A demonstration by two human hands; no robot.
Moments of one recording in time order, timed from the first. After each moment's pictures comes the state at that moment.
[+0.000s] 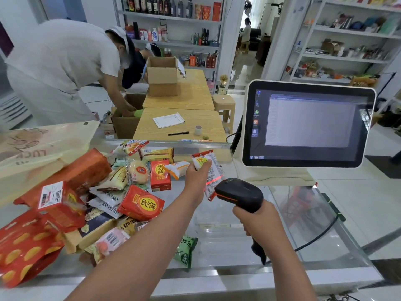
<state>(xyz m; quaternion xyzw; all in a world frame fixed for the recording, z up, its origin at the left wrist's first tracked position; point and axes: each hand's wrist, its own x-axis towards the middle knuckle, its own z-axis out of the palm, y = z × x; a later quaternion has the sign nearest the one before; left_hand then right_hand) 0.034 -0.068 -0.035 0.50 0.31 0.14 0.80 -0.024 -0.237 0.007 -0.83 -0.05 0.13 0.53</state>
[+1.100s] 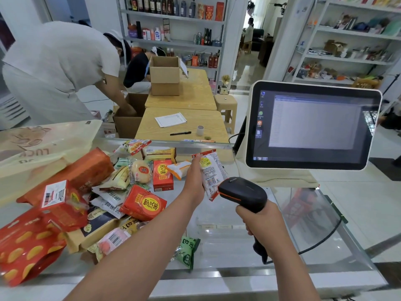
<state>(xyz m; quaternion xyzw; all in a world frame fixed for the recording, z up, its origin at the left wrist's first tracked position) 0.036 -0.055 -0.042 0.40 0.25 0.09 0.88 -0.020 -0.234 0.004 -0.84 -0.05 0.11 0.53</state>
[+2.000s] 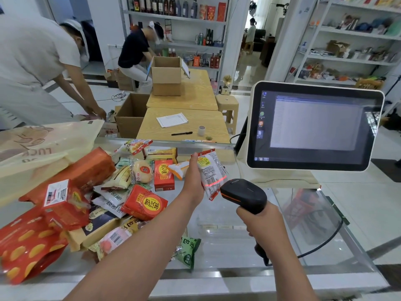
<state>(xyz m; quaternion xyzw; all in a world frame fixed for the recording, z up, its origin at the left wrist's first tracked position) 0.034 -0.050 -0.043 0.38 0.23 0.10 0.89 -0.020 -0.233 -0.002 -0.85 -0.04 0.09 0.52</state>
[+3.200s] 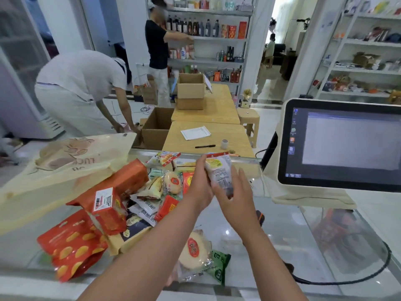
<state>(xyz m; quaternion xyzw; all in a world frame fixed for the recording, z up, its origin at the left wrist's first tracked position) -0.008 0.000 0.006 0.39 0.22 0.10 0.89 -0.015 -0.115 -0.006 -0.84 -0.24 0.04 0.47</state>
